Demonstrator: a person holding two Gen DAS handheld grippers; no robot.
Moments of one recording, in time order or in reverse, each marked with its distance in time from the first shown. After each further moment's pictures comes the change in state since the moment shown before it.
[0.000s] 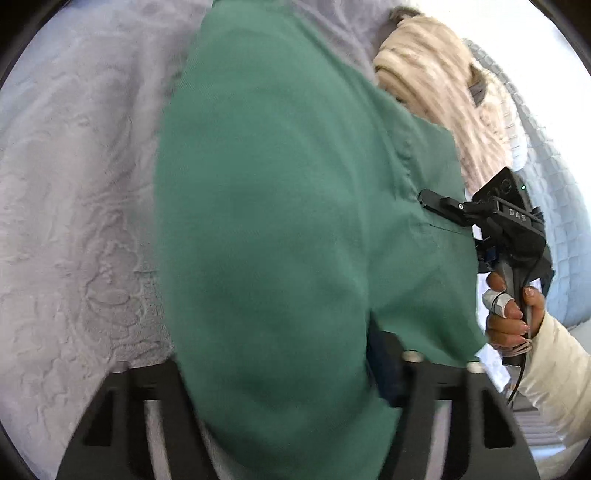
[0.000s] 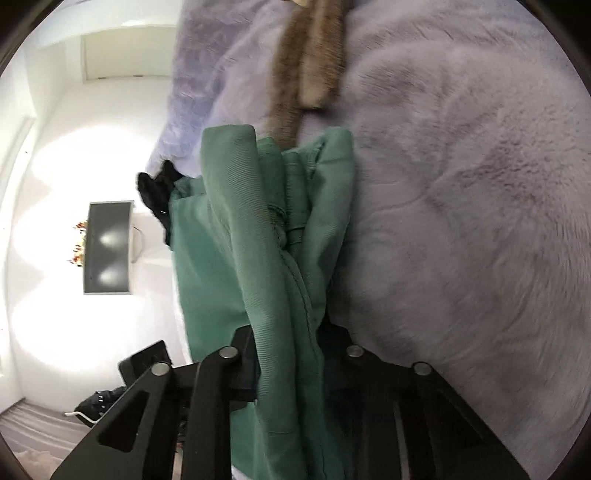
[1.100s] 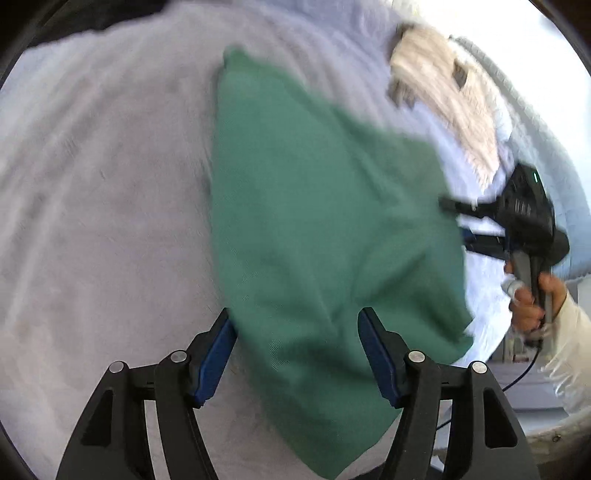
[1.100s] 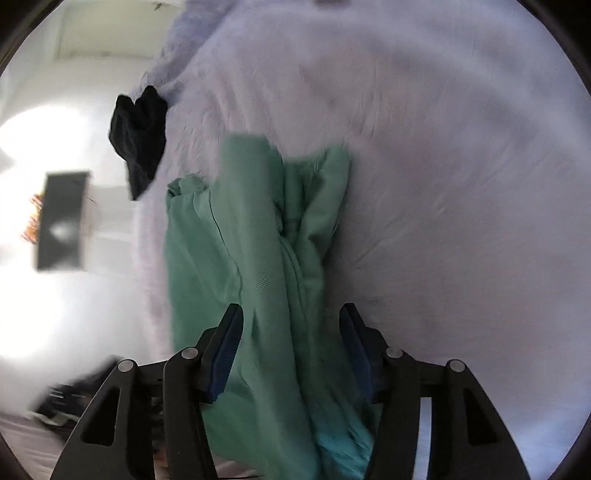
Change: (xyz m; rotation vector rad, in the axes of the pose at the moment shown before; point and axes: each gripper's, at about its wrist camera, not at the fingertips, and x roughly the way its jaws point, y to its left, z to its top) left arm -0.185 0.100 -0.185 0.027 -0.047 0.102; right arm 0.071 0.111 -0.213 -0.020 -0.014 -0.304
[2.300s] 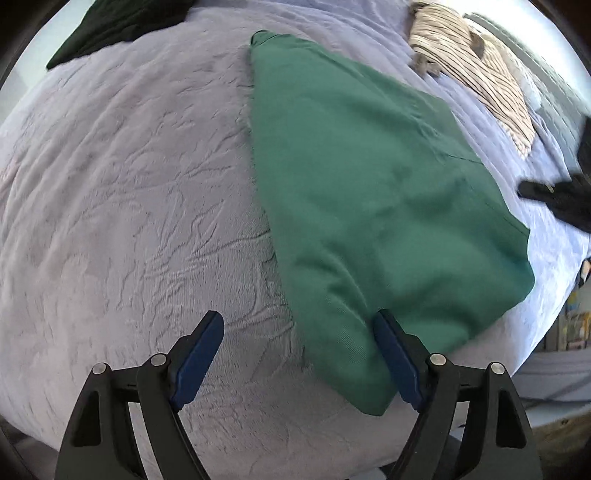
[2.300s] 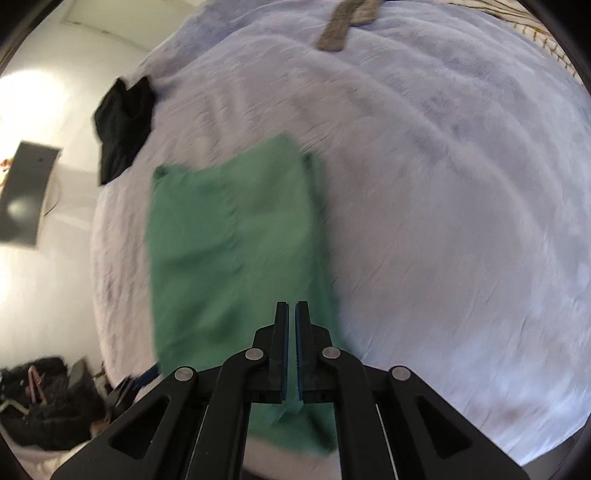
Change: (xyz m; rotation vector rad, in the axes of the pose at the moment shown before) left arm 0.020 -0.015 -0.055 0.044 0.034 0.227; right arm -0.060 0.019 -0.056 -0.092 -0.036 -0.169
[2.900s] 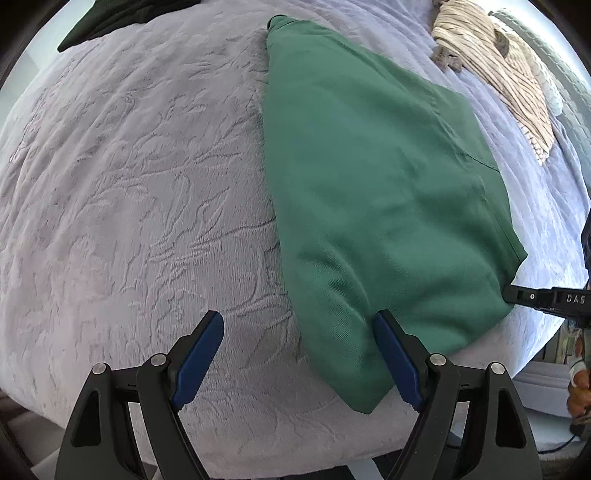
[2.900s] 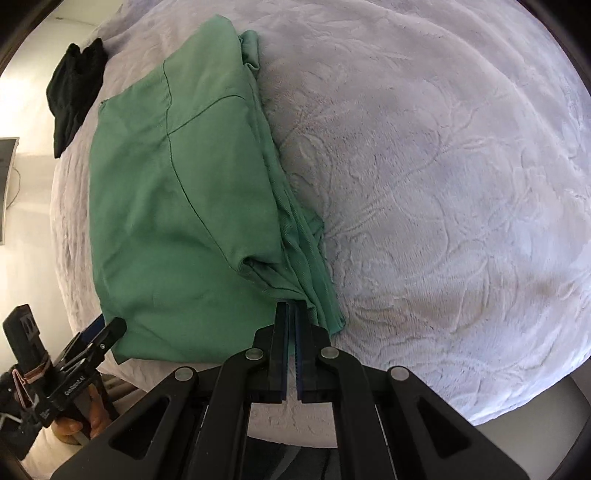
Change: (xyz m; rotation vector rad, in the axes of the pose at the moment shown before) left arm 0.005 -0.012 0.012 -0.060 0.081 0.052; right arm 0.036 -0.035 -0.068 0.114 0.162 -0.167
